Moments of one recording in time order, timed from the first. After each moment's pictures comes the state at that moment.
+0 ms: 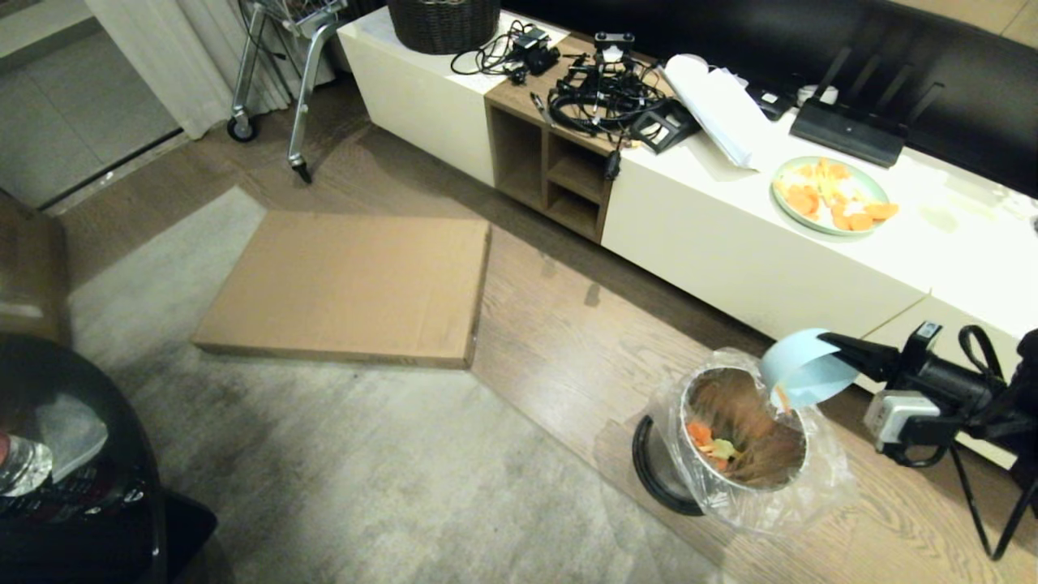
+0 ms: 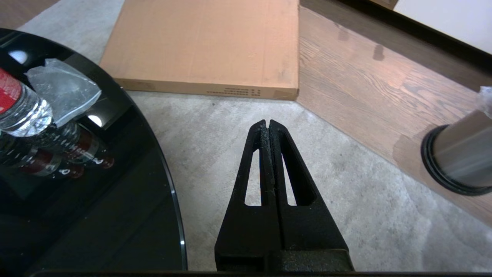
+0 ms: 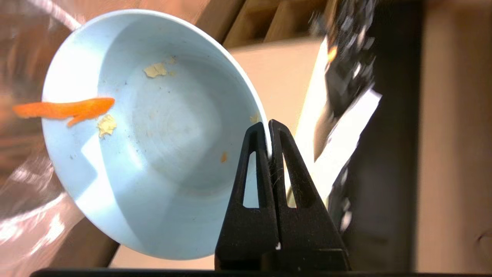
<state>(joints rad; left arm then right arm) 0.00 0.00 0.00 -0.01 0.01 -0.01 -0.28 1.97 -0.42 -1.52 0.83 -1.57</state>
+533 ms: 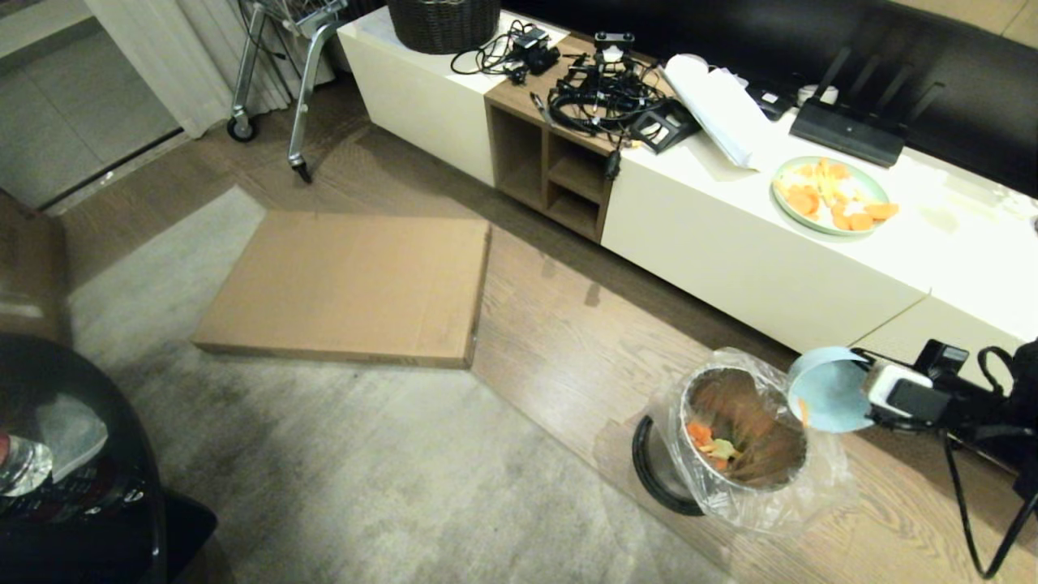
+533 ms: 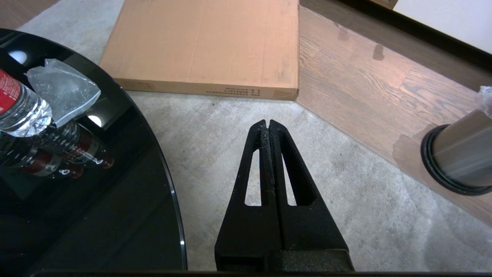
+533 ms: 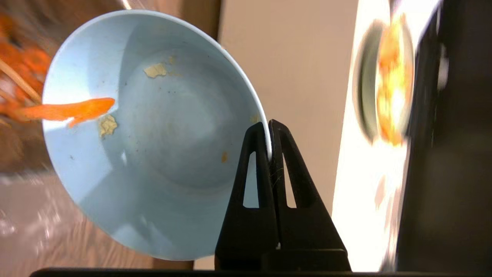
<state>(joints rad) 0.00 0.00 0.00 -0.01 0.01 -0.01 -0.31 1.97 -0.39 -1.44 0.46 -1.28</state>
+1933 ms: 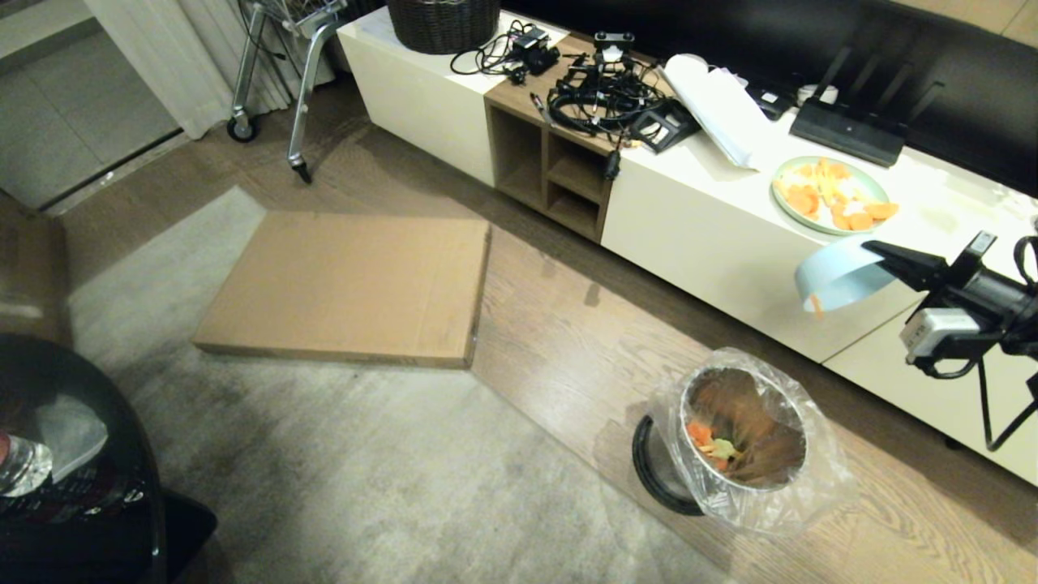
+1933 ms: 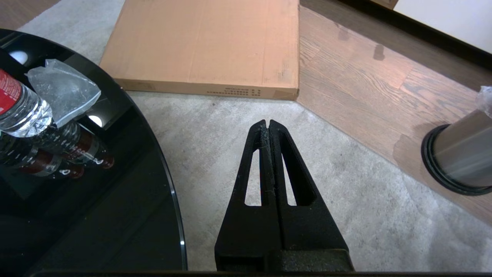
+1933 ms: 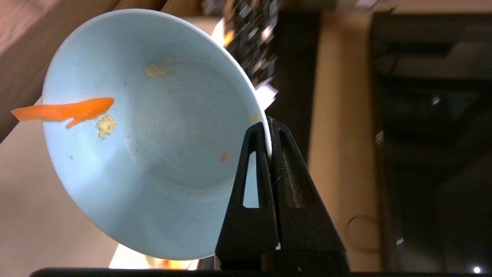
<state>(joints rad) 0.00 0.00 0.00 -0.01 0.01 -0.01 -0.36 1.95 -0.77 -1.52 0.93 -1.52</state>
